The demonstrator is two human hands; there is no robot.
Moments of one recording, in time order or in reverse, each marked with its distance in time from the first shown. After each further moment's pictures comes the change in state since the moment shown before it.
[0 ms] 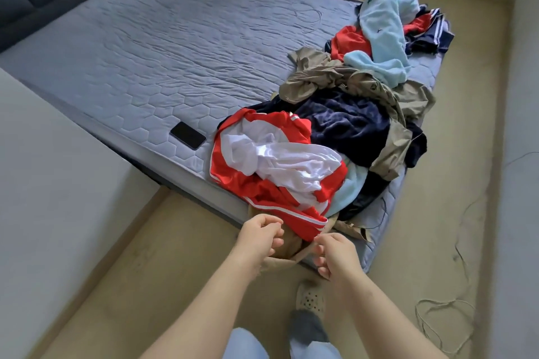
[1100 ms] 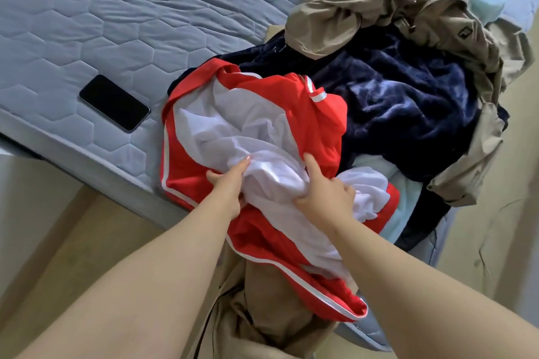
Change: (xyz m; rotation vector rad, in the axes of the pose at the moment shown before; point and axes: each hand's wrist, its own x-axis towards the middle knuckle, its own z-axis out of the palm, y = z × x) left_hand 0.405 0.008 0.003 -0.523 0.262 -0.432; right_hand 0.325 -0.107 0.111 -1.297 0.077 -0.406
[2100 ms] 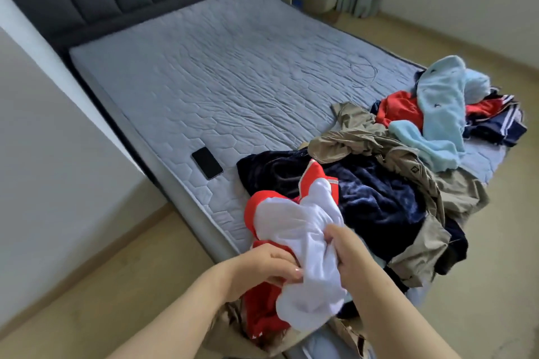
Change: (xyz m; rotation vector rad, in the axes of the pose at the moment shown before) left_hand -0.324 -0.030 -0.060 0.659 -0.764 0.415; right_hand -0.183 0.020 -0.159 1.288 -0.376 0.060
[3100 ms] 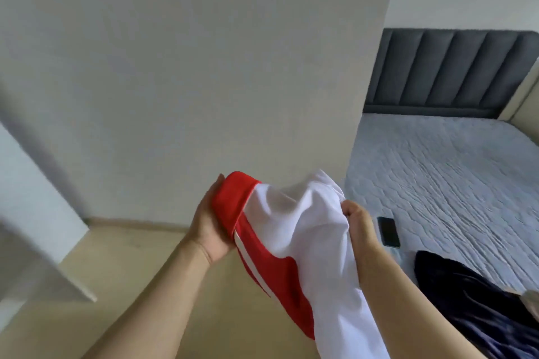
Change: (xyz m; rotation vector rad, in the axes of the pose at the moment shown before) left_hand -0.407 -0.111 0.045 -1.096 1.108 0.861; right_hand -0.260 0.068 0.246 -0.310 -0.737 -0.135
